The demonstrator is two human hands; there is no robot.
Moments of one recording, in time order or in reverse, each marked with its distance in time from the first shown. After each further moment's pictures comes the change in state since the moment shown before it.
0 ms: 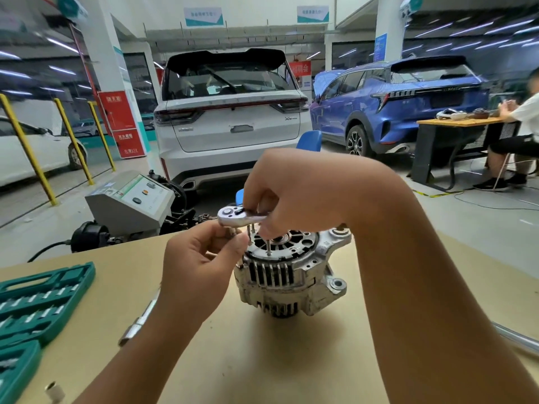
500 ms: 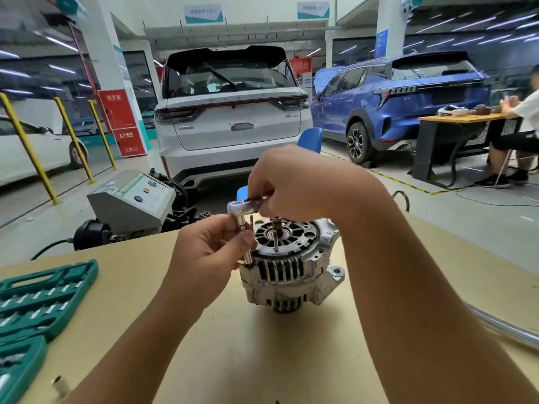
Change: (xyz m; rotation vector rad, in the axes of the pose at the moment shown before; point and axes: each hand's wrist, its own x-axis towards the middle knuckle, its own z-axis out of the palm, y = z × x) left_hand 0.007 0.002 -0.002 -0.048 -0.137 -0.043; right_hand 0.013 0.006 0.010 0.014 0.067 0.041
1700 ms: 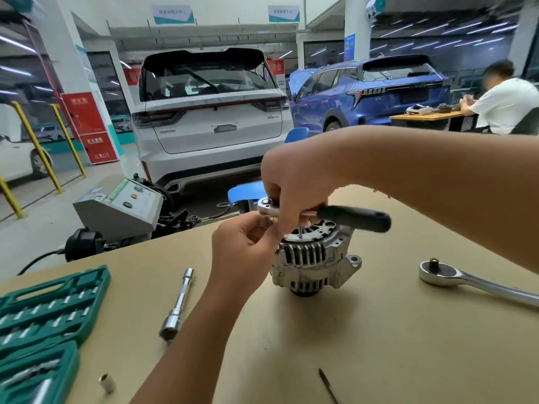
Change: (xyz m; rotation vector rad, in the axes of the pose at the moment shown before) left_hand 0.002 -0.013 -0.004 0.008 -0.024 0.089; right_hand 0.019 -0.055 -0.017 -0.196 -0.402 0.184
